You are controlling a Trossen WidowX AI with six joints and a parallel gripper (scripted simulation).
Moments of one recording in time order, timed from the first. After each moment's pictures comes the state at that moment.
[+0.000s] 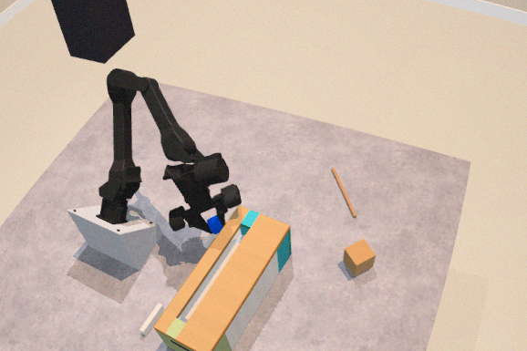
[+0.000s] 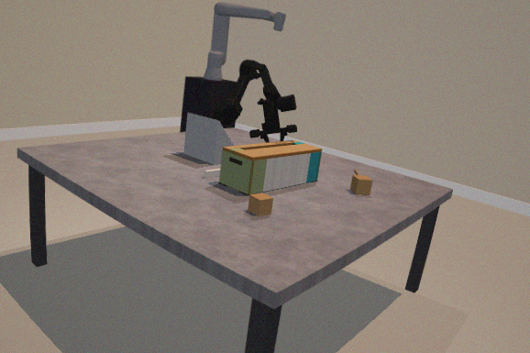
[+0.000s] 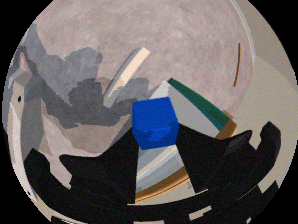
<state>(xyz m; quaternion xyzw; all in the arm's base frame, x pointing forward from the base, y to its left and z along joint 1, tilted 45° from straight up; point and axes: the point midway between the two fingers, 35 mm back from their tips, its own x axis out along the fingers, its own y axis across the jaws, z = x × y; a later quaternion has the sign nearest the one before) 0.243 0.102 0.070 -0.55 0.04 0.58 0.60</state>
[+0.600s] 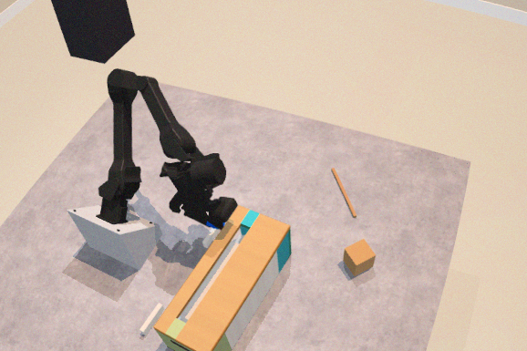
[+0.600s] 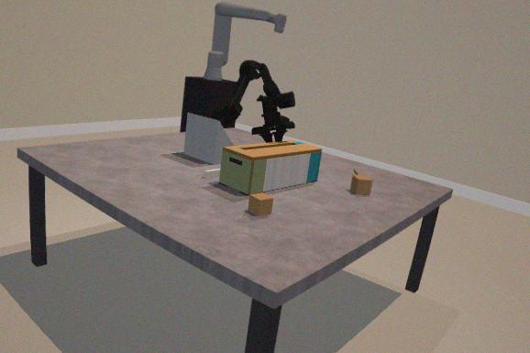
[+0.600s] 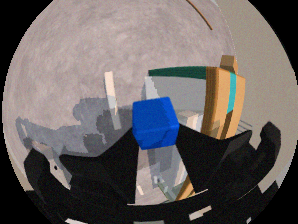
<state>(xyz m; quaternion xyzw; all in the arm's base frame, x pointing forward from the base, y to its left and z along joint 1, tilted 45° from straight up) 0.239 0.093 0.077 -0.30 0.23 0.54 0.76</state>
